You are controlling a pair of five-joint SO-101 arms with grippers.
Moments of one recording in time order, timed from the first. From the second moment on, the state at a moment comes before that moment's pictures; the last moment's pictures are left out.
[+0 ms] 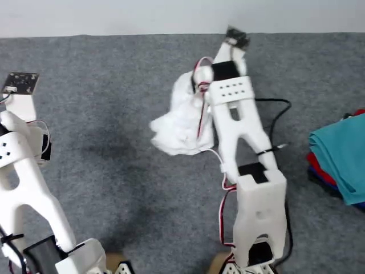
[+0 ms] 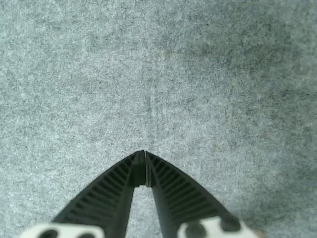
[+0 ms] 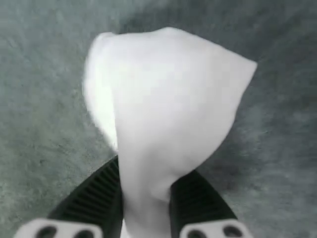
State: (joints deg) left arm -32.0 -13.8 7.0 97.6 -19.5; right arm -16.3 32.2 -41.7 82.0 -37.6
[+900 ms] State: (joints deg) left arm -32.0 -13.8 7.0 97.6 -19.5; right arm 18.3 14.6 -41.7 88.9 -24.5
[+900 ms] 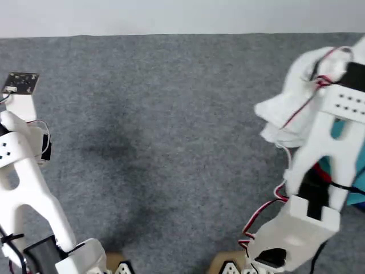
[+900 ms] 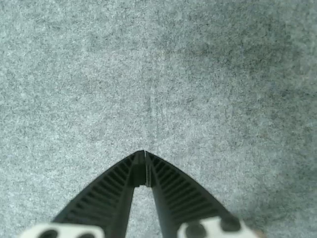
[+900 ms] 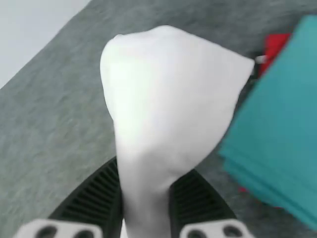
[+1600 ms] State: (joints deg) left arm -23.9 -13.8 7.0 98.3 -19.5; right arm 40.9 19.3 -41.7 88.9 -15.3
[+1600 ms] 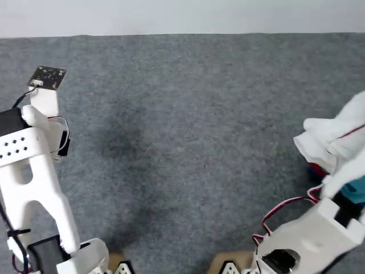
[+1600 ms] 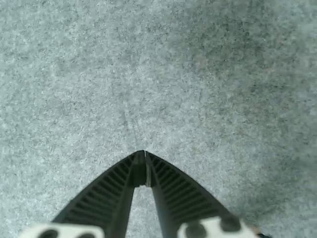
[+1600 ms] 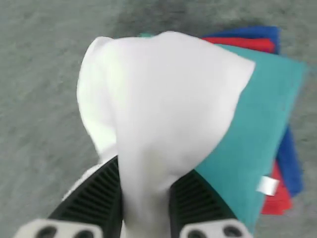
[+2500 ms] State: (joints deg) left arm -23.9 -13.8 7.0 98.3 -19.5; right arm 46.3 15.4 -44.8 87.8 -10.8
